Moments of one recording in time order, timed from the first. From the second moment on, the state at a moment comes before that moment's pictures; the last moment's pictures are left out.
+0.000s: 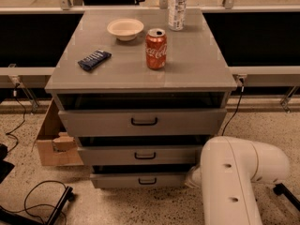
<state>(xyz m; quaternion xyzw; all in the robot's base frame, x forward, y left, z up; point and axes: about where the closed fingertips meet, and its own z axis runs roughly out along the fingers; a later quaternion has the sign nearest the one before) 0.608 -0.214 0.170 -0.50 0.85 -0.02 0.16</state>
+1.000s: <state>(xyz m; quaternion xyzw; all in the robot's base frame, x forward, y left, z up) 0.608 -0.214 0.170 -0.50 0.85 -0.02 0.16</state>
